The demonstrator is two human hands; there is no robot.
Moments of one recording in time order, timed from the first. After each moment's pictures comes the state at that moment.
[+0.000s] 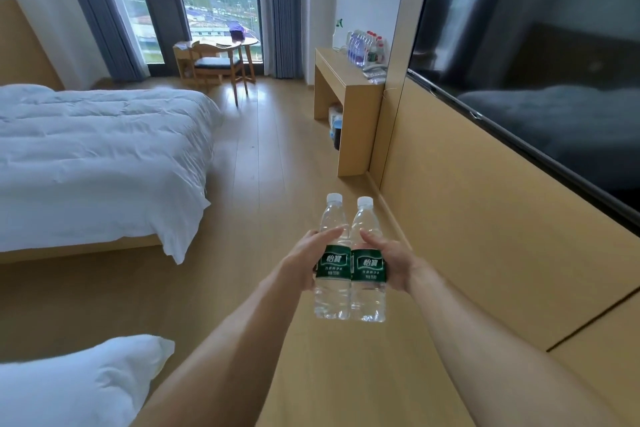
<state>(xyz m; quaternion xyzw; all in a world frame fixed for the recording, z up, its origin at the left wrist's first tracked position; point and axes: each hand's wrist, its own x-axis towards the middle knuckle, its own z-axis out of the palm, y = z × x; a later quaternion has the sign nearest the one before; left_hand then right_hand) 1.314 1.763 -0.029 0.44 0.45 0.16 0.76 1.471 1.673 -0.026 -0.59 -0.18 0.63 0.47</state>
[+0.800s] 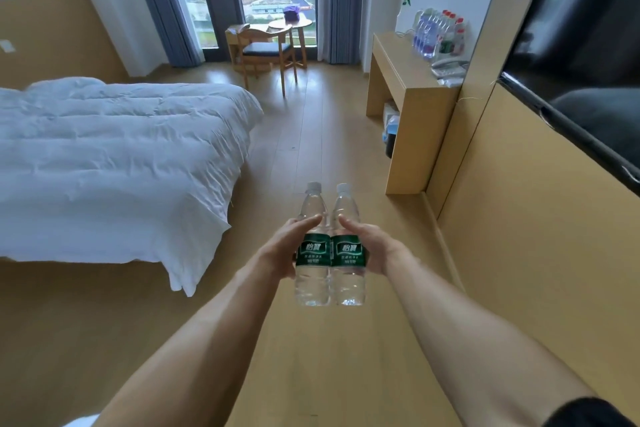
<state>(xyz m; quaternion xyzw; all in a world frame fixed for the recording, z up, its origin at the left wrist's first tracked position) 1.437 2.124 -0.034 0.44 0.47 0.23 0.73 1.615 2.076 -0.038 -0.54 -0.21 0.71 0.40</state>
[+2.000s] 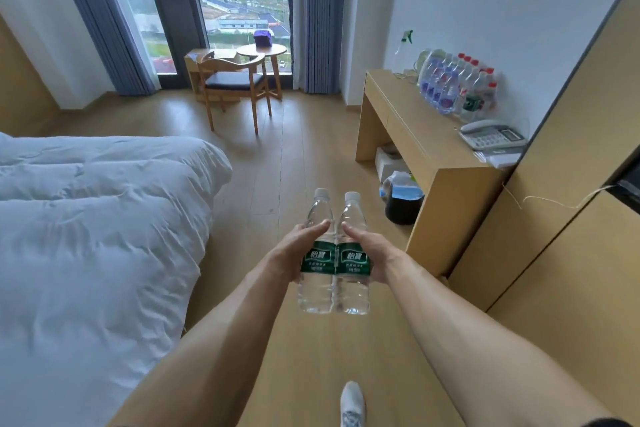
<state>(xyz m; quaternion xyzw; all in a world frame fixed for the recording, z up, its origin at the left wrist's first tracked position) 1.587 2.746 -0.039 0.45 0.45 0.18 0.75 1.745 2.676 -0.036 -0.62 -0.18 0.64 0.43</state>
